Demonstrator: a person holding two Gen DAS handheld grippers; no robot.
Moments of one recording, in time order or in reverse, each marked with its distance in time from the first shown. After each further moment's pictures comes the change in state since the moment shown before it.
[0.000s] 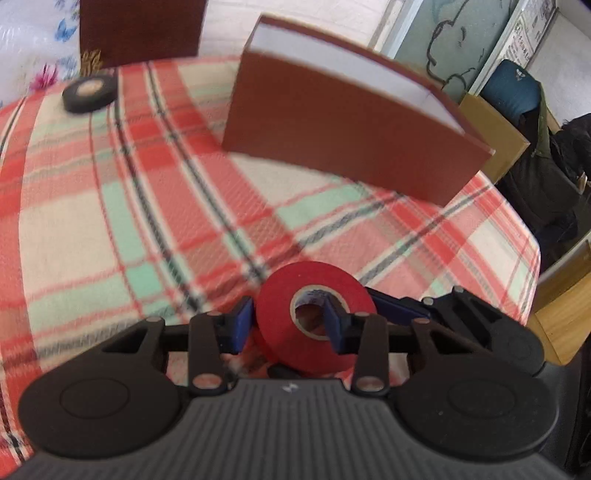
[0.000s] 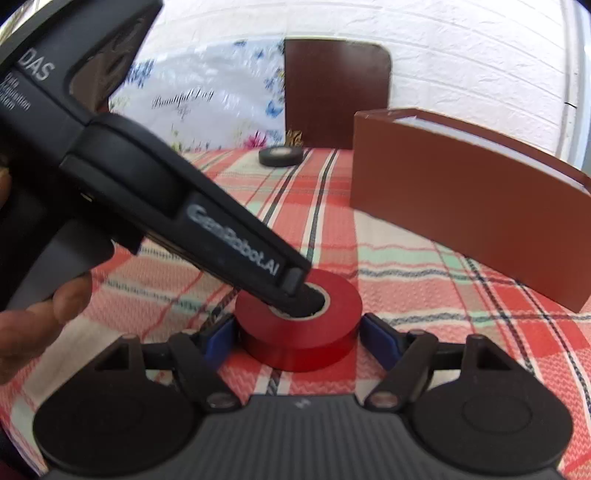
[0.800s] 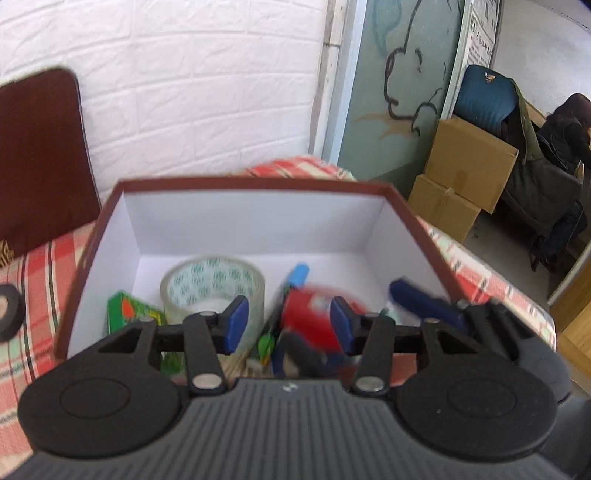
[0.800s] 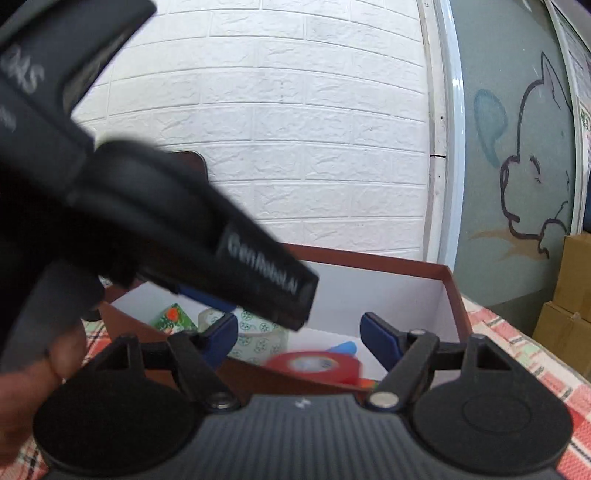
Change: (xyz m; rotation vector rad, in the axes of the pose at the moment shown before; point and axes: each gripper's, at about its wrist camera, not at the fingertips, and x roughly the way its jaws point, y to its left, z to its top) left arm 0.065 -0.093 0.134 0.213 -0.157 0.038; right arm 0.021 -0.139 0.077 0.142 -0.290 -0.330
